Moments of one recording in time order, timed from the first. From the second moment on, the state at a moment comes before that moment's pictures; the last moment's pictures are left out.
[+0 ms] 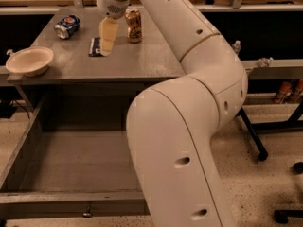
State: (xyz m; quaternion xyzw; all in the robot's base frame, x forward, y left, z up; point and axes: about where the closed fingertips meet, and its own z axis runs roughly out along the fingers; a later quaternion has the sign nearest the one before) arm 0.763 0.132 0.932 -0.75 0.61 0.01 0.27
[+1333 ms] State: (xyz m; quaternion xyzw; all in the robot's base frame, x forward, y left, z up) arm 0.871 0.152 0.859 -0.65 0.62 0.10 0.43
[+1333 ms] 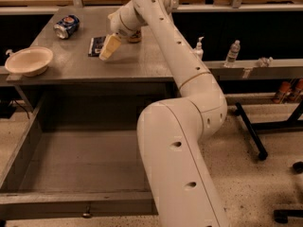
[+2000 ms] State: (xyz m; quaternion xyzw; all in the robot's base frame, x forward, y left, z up) arm 0.864 0.163 0.870 -0.61 0.62 0.17 0.46
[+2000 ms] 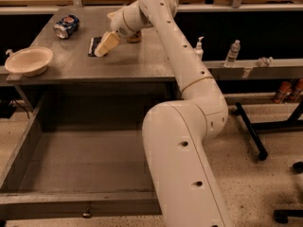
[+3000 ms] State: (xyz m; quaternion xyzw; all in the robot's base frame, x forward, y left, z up) arm 0.864 0.169 0.861 -0.58 0.64 0.20 0.45
